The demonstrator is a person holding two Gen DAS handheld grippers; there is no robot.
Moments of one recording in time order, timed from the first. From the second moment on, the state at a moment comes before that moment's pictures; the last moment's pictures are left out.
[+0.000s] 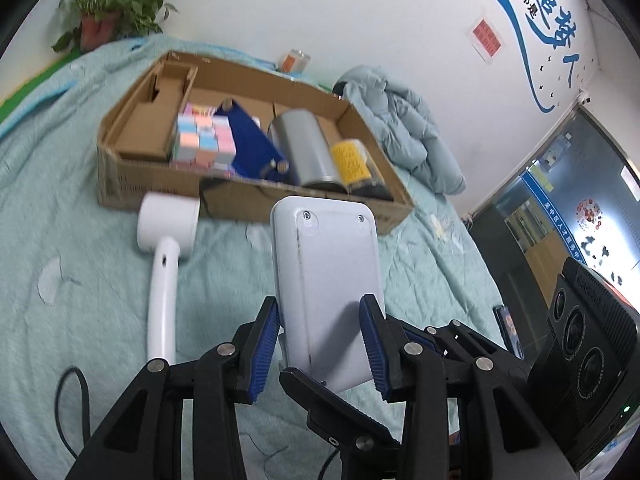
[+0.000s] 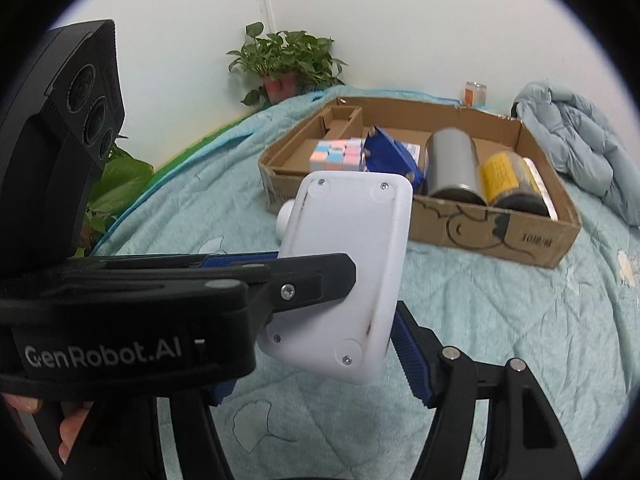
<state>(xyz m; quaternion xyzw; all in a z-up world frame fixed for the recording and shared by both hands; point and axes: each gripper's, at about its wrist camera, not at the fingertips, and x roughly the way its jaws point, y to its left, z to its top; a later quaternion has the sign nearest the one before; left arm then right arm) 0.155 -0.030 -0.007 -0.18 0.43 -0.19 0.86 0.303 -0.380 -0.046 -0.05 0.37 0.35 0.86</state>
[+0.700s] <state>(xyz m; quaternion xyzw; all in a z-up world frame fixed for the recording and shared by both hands) 0.295 -0.023 0.038 -0.13 0.43 -0.17 0.88 0.426 -0.341 -0.015 -0.03 0.39 0.37 0.84</state>
